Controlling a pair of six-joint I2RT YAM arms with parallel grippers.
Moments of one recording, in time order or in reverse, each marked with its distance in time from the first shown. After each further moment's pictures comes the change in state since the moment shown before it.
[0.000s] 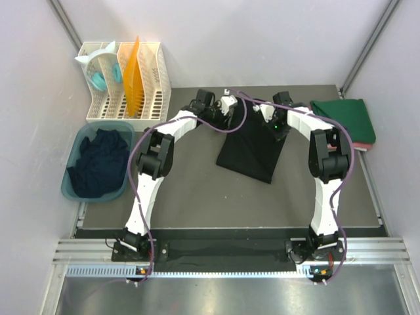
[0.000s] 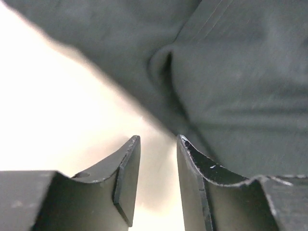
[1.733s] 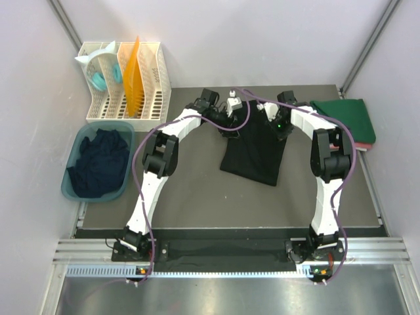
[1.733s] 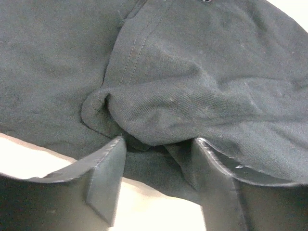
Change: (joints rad) left arm -0.013 0.101 0.174 -0.169 0.362 0.003; right arm -0.032 0.000 0.006 -0.018 -0.040 0.015
